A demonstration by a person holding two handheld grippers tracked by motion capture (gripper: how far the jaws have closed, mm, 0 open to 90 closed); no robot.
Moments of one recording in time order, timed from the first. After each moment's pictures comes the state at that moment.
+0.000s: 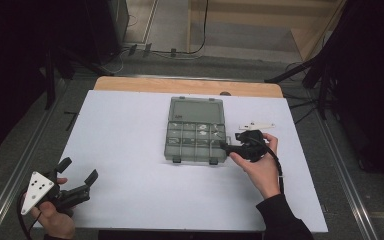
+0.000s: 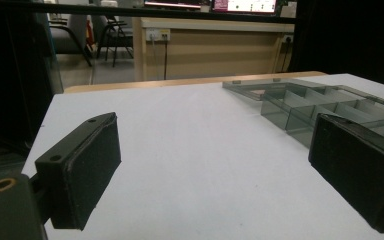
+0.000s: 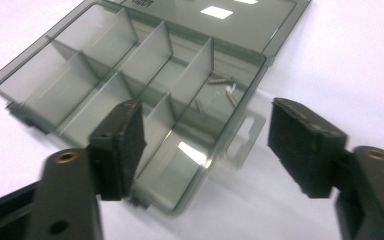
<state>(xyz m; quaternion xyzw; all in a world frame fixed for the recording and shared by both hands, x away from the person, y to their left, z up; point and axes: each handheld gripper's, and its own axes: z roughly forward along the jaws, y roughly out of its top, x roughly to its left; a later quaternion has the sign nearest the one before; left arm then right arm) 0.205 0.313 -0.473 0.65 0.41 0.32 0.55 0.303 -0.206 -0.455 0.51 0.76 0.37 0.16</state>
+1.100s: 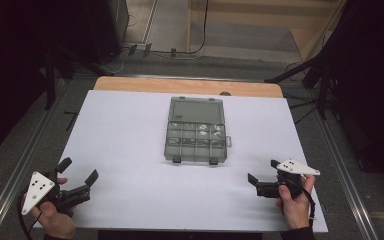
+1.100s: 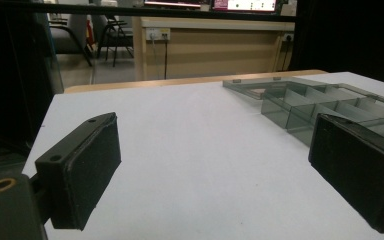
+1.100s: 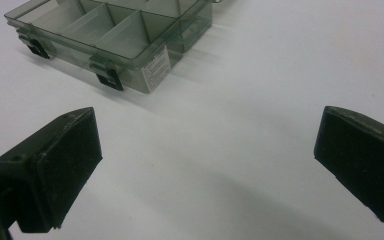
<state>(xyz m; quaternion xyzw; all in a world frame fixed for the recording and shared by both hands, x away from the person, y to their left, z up) 0.205 0.313 -0.473 0.65 0.41 0.33 0.55 0.205 -0.283 -0.494 0.51 0.72 0.43 0.20</state>
